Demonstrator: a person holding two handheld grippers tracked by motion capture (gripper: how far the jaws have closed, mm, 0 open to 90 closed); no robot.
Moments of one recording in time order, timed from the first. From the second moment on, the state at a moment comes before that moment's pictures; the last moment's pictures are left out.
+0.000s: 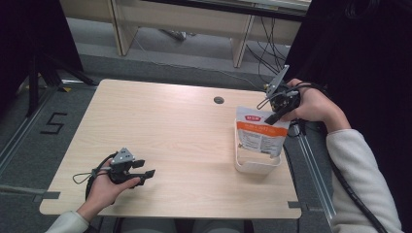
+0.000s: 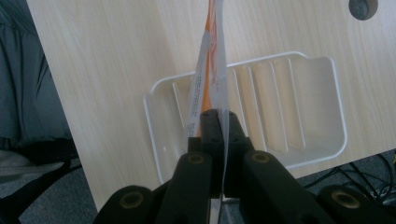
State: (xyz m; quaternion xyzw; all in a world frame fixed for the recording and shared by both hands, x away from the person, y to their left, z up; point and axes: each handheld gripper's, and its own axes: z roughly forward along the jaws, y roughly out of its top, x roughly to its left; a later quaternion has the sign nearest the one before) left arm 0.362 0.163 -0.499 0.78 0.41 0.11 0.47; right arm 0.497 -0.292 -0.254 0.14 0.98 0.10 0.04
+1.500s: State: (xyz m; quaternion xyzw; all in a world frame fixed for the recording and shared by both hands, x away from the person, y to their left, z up) left arm 0.362 0.163 -0.499 0.78 0.41 0.11 0.47; right arm 0.509 -0.282 -0.268 0.09 0.99 0.06 0.07
